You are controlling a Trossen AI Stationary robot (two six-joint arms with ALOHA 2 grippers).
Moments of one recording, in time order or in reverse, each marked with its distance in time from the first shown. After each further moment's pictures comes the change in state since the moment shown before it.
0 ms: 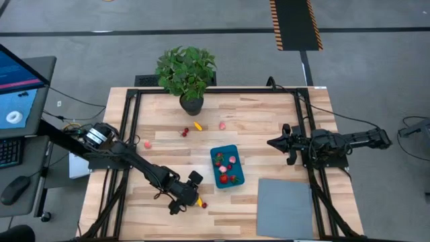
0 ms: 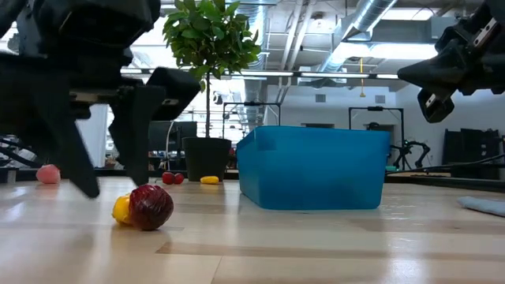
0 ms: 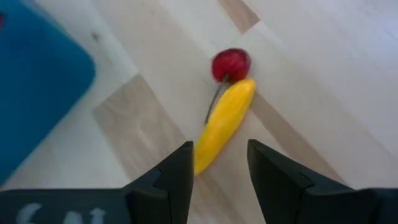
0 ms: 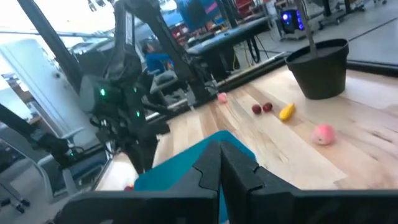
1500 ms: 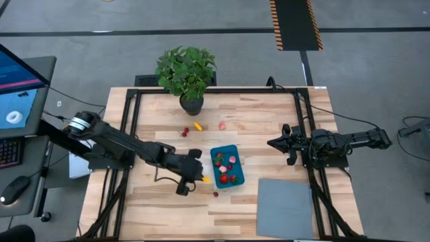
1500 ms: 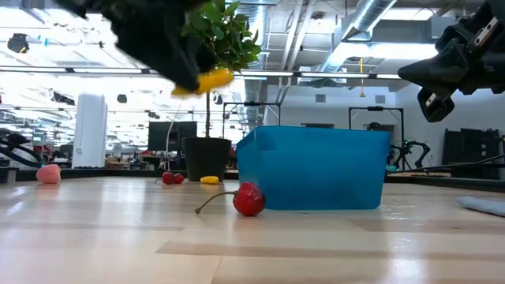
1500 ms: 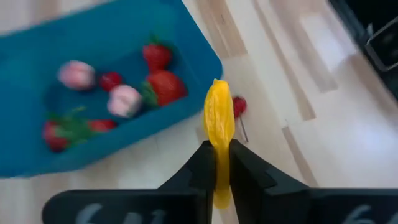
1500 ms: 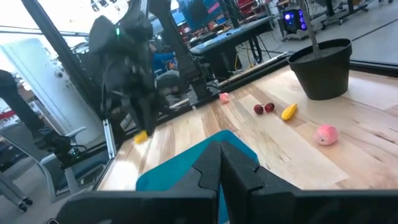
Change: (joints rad) left arm 0.207 -0.231 0.041 -0.097 0.096 -0.228; right arm 0.000 -0.001 0.000 0.000 -0.008 -0.004
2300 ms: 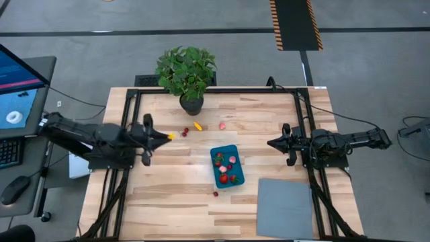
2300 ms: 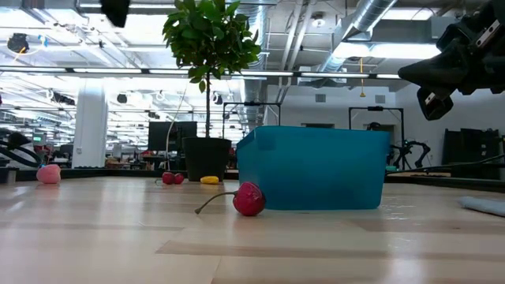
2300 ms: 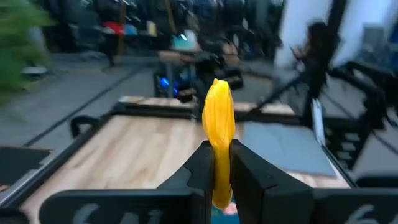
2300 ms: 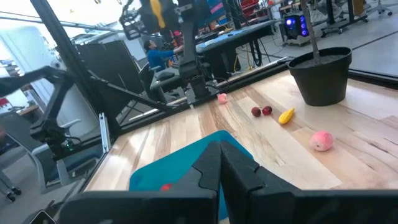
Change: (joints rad) left arm 0.037 -0.957 -0.411 0.208 -0.353 -0.048; right arm 0.000 0.000 0.000 -0.002 -0.003 -0.063
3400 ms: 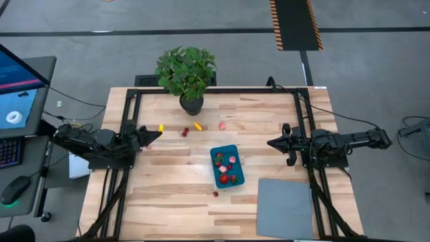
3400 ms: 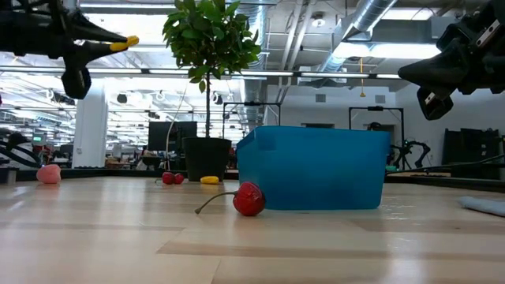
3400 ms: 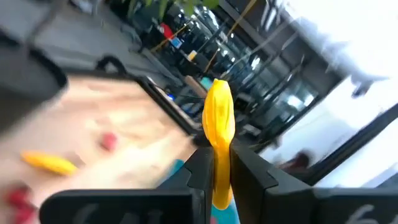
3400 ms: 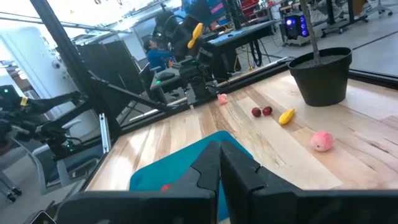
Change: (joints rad) left arm 0.005 -0.565 -0.416 0.001 -0.209 -0.688; right arm 0.000 0.000 0.000 0.002 0.000 0.002
